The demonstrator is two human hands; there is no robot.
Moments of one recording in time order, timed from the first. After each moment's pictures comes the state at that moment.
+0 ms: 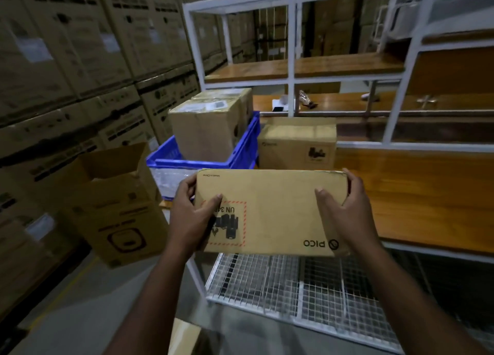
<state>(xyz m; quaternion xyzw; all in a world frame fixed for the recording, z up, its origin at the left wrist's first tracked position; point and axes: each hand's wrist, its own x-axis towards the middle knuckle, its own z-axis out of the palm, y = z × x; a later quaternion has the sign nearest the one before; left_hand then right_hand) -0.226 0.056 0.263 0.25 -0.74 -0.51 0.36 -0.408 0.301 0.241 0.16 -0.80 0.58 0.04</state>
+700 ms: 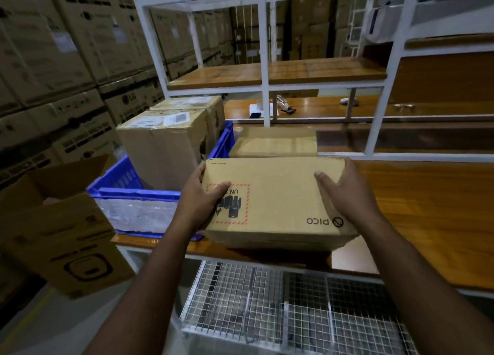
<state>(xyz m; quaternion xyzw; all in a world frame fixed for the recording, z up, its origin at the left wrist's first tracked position) -0.411 0.019 0.276 0.22 -0.80 -0.51 0.25 -0.576 0.278 0.263 0.14 -0.87 0.47 0.05</state>
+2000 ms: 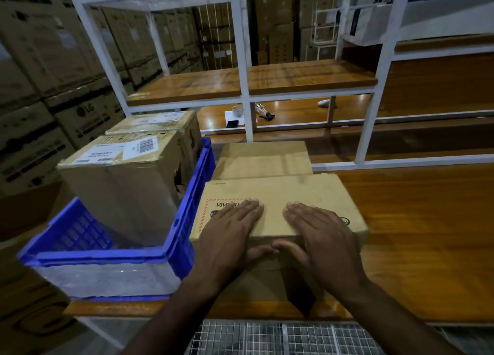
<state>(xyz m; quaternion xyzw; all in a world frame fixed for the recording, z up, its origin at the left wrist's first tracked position) -0.497 0.020 0.256 -0.03 -0.99 -0.04 0.16 -0.566 0.222 0.239 0.36 -0.89 0.18 0.21</state>
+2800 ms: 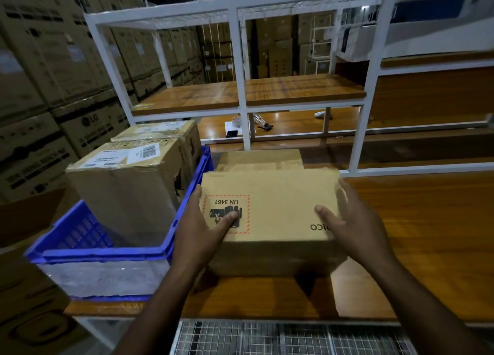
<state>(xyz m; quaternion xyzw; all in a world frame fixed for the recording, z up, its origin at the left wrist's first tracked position) -0.480 0.007 0.271 0.20 -0.85 -0.42 0.25 -0.582 0.269 0.280 0.14 -0.90 0.41 0.08</state>
